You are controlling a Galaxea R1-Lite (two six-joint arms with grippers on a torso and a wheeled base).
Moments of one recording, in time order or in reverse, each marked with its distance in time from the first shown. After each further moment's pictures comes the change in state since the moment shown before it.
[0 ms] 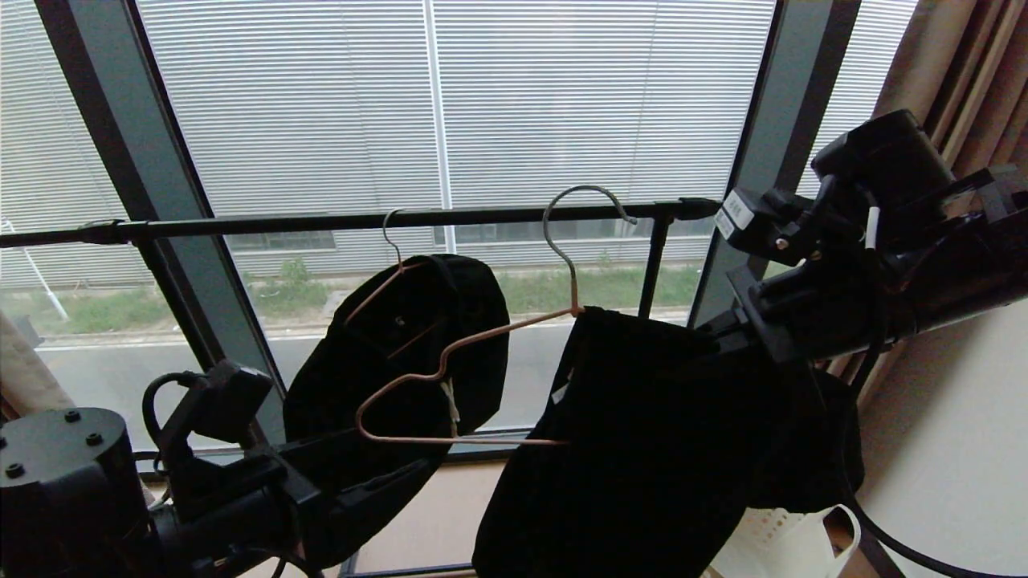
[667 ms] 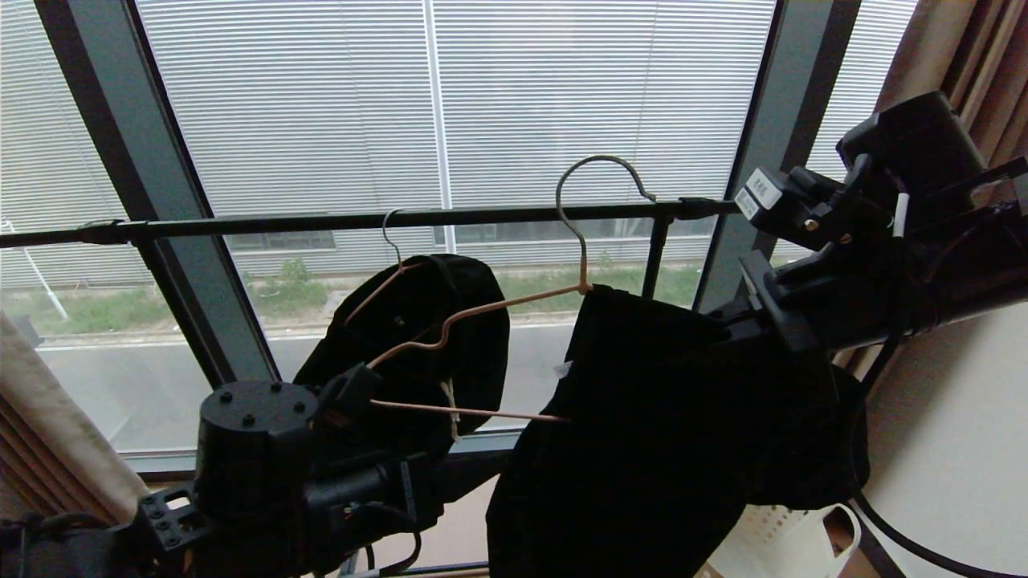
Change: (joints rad) left arm -0.132 0.250 -0.224 0.143 0.017 -0.411; right arm -0.002 -0.031 0.013 -0.035 0.017 0.011
